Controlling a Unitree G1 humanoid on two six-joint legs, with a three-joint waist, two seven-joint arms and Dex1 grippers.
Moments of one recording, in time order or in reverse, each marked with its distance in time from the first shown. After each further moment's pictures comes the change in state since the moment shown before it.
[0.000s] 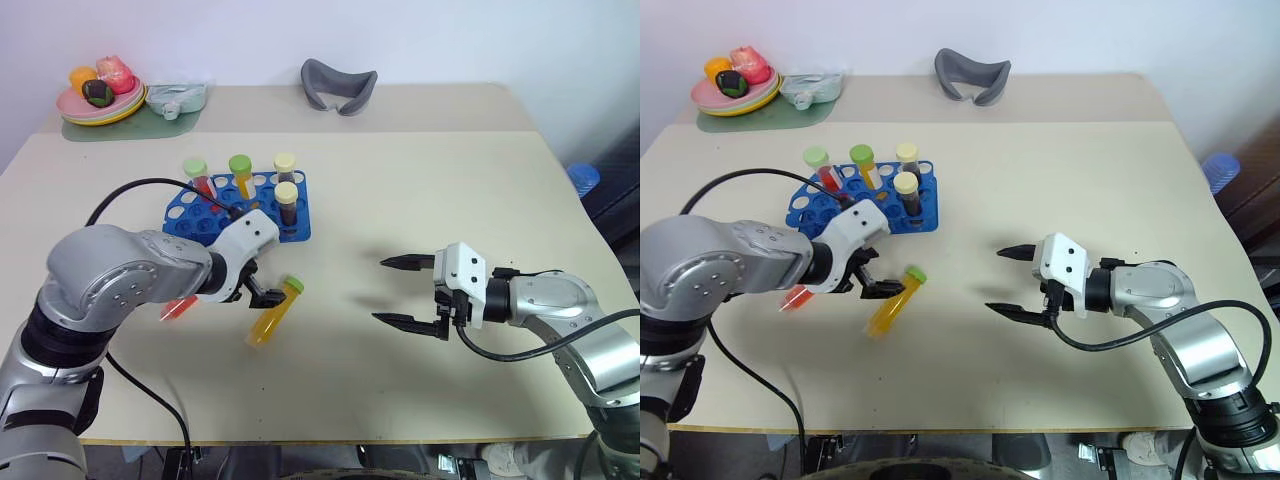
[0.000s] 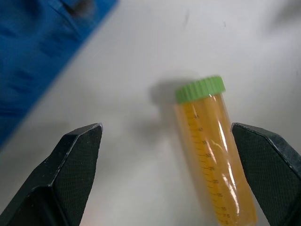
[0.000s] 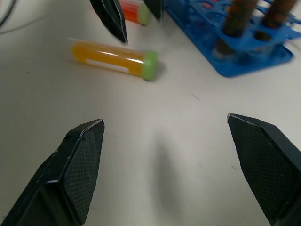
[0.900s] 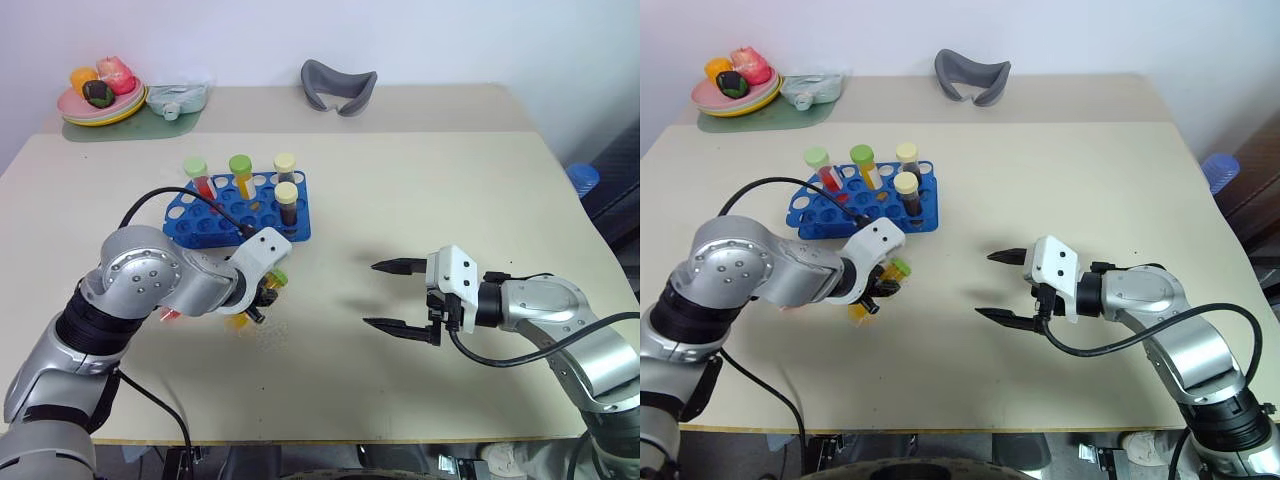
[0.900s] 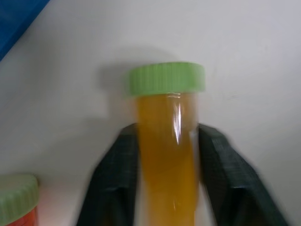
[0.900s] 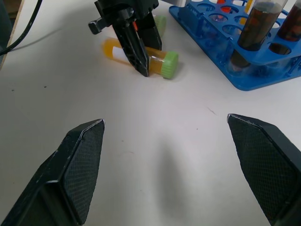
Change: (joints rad) left arm -0.014 -0.050 -0.089 0.163 -0.393 -0.002 0.617; right arm 0.001 0.016 0.026 -0.041 0.024 0.043 -0.029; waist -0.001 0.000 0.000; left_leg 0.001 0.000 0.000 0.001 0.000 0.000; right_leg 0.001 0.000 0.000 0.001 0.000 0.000
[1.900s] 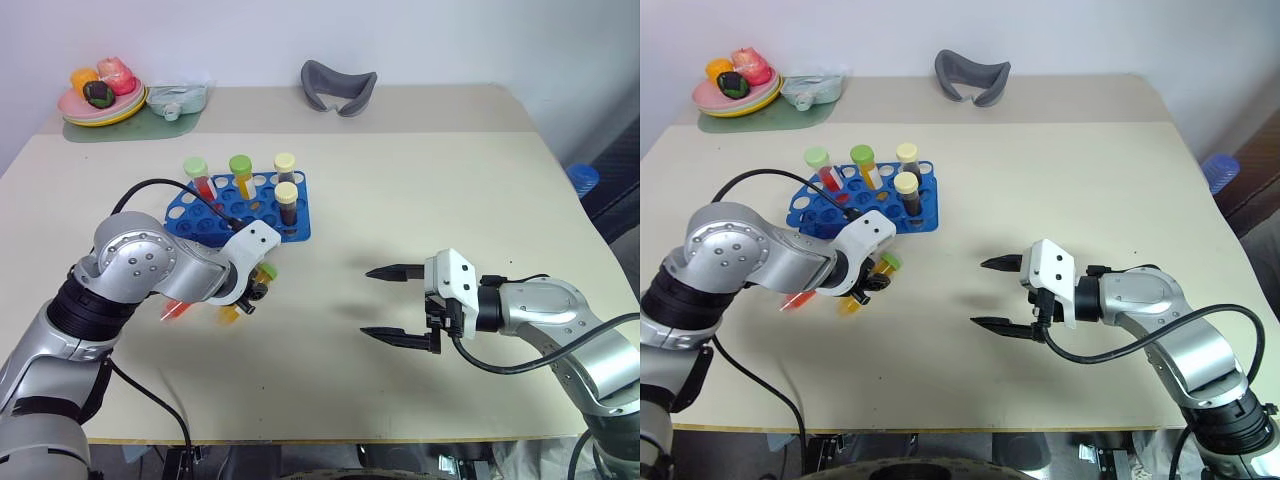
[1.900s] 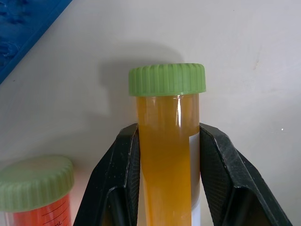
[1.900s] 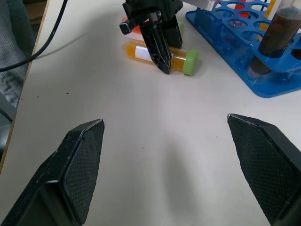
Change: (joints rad) left arm -0.054 0.046 -0.034 0.081 0.001 0.001 -0.019; right arm 0.000 -0.009 0.001 -0.041 0.047 0.044 0.024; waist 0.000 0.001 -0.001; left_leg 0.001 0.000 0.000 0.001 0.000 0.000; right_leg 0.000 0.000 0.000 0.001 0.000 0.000
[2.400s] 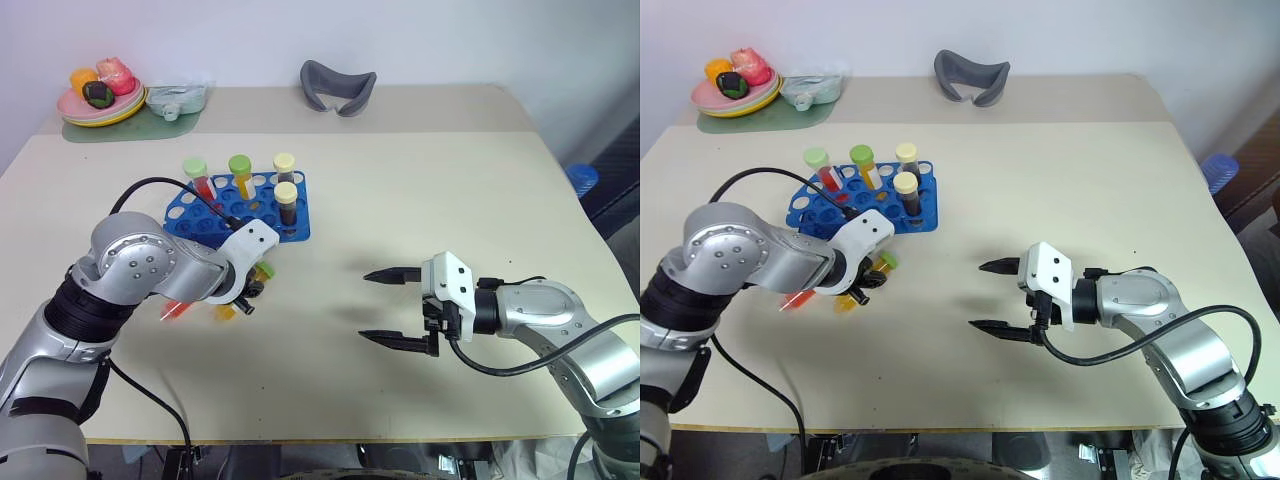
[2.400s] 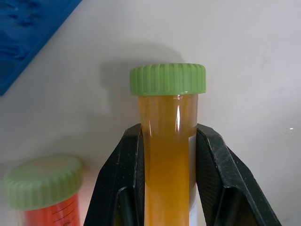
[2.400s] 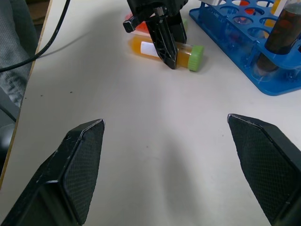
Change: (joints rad) left arm 0.005 0.029 0.005 -0.035 0.065 0.001 -0.045; right arm 0.005 0.000 0.016 -0.002 0.000 0.000 -0.003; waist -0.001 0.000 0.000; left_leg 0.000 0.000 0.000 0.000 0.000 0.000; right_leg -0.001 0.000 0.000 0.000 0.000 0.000
